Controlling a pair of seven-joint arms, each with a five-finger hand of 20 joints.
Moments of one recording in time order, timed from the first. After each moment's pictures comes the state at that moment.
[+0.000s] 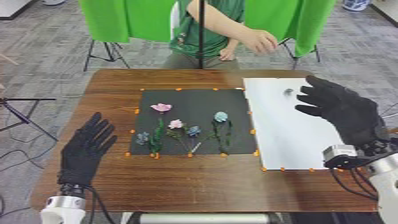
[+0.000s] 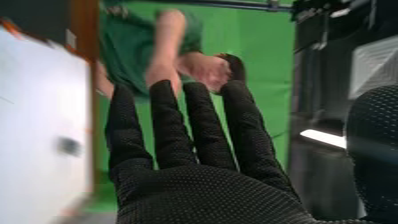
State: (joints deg) left arm 127.3 -73.7 -100.1 -116.8 42.9 -5.7 11.6; right arm -123.3 -60.0 111.5 -126.6 -52.4 -10.7 3.4
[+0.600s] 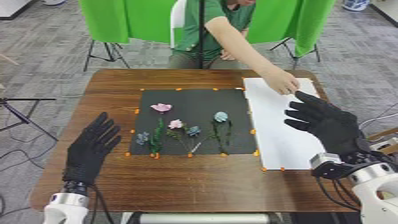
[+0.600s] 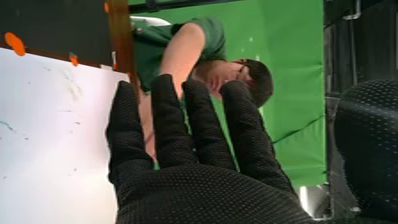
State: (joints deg) left arm 126.8 -72.3 -99.5 -116.4 43.5 -5.9 10.0; right arm -123.4 -64.7 107.9 -125.8 -52.5 -9.2 6.6
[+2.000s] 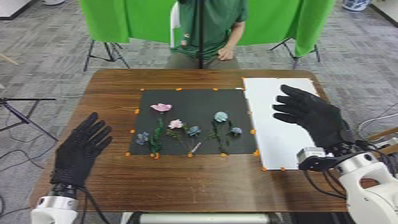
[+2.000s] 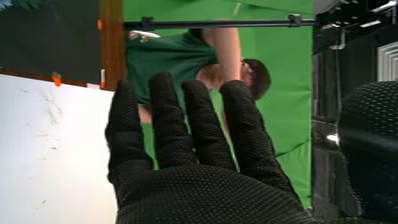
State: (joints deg) left arm 129.0 -69.7 -101.7 -117.4 42.1 -5.1 11.5; right arm -117.8 -64.4 103.1 -124.5 -58.4 -10.4 6.4
